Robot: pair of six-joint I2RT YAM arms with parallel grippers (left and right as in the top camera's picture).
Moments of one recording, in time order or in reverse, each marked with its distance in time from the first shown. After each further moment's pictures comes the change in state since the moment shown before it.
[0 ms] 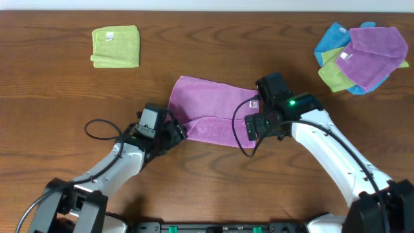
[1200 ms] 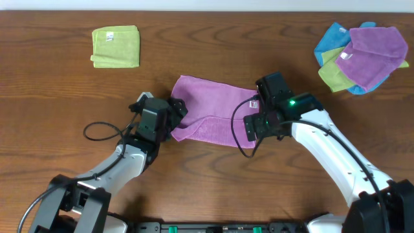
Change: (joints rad) left arm -0.013 0.015 -0.025 0.322 -0.179 -0.256; right arm 0.000 0.000 0.000 0.006 -0.066 -0.016
